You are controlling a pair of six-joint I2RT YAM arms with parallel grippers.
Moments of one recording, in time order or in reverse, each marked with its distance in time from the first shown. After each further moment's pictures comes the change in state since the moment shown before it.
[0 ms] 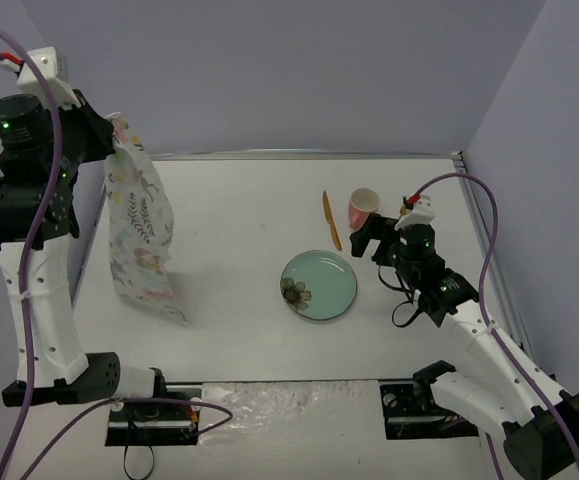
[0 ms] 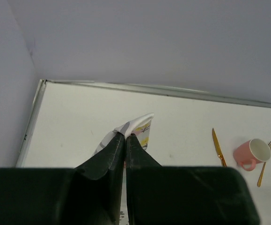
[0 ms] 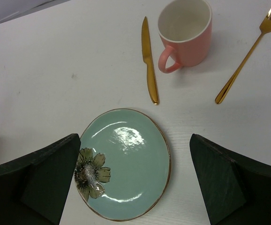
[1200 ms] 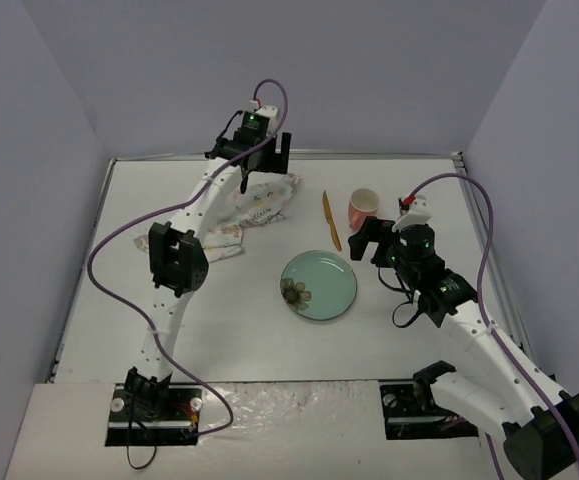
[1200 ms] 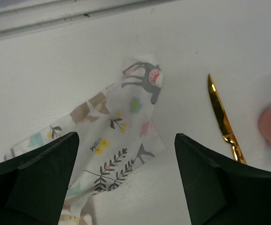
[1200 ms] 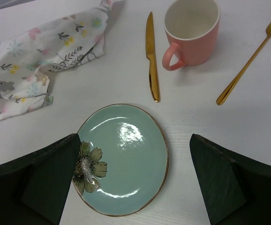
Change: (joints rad) left arm -0.468 0.988 0.323 0.171 -0.097 -0.024; right arm 0.000 -0.001 -0.005 0.000 -0.041 -0.055
